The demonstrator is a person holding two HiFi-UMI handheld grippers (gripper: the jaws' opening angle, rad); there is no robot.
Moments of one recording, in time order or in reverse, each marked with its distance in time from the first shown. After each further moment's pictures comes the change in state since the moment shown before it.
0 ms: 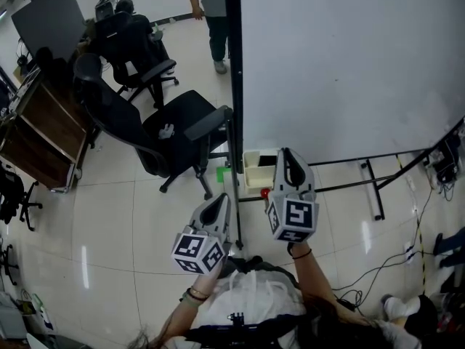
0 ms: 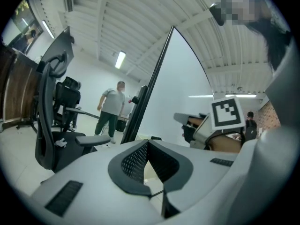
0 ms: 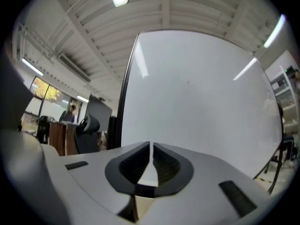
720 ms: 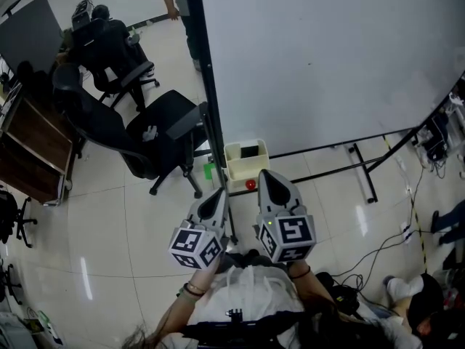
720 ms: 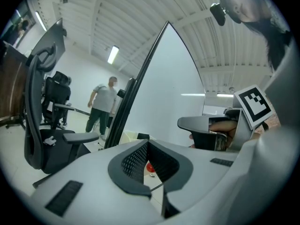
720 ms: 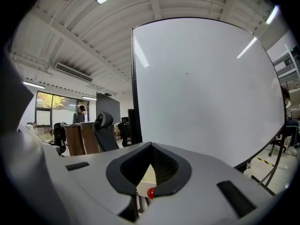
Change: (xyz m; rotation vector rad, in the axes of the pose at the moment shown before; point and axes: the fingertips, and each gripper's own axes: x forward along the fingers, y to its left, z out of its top) left arm 0.017 -0.030 -0.008 0.013 0.038 -0.101; right arm -0.064 0.026 -0.021 0.112 0.193 0.115
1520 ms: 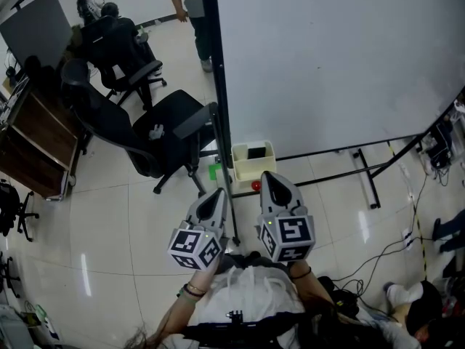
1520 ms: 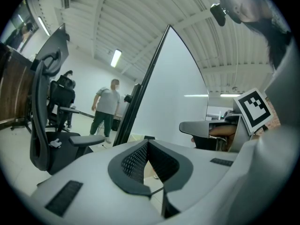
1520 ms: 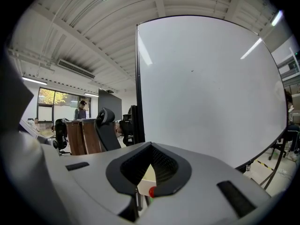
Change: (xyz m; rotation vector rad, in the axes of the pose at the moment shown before) left arm -0.012 0.014 0.008 0.001 -0.027 0.046; right arm 0.007 0.008 -0.006 -0.036 0.030 0.014
